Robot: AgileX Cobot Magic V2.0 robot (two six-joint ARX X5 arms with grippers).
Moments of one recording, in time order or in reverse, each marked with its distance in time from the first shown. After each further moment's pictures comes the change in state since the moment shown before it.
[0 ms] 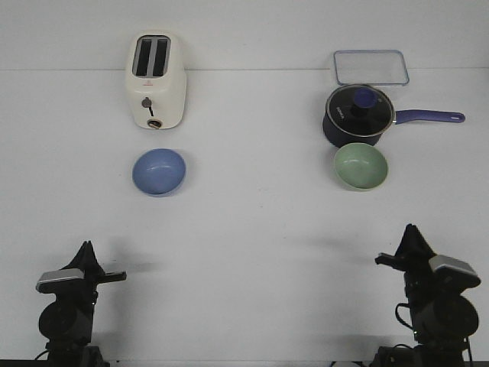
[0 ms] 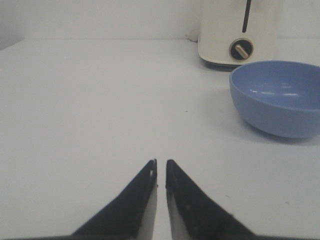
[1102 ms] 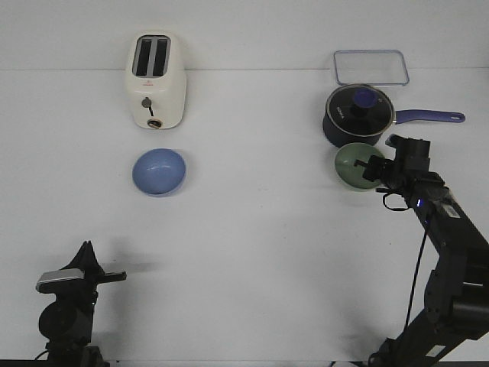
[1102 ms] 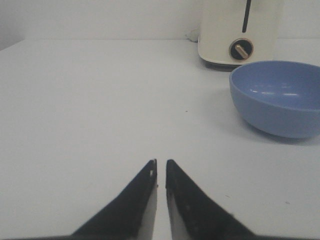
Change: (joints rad) left arm 0.000 0.000 0.000 0.000 0.000 0.000; right arm -0.070 1.504 0.783 -0.100 -0.102 -0.128
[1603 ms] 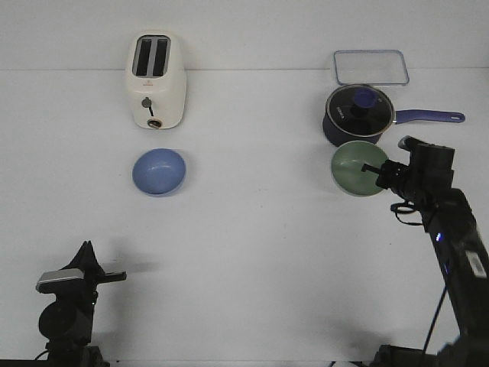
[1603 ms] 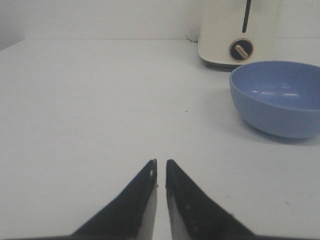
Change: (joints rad) left arm 0.000 0.000 0.000 0.000 0.000 0.000; right arm 0.016 -0.351 -0.078 -0.158 -0.095 0.000
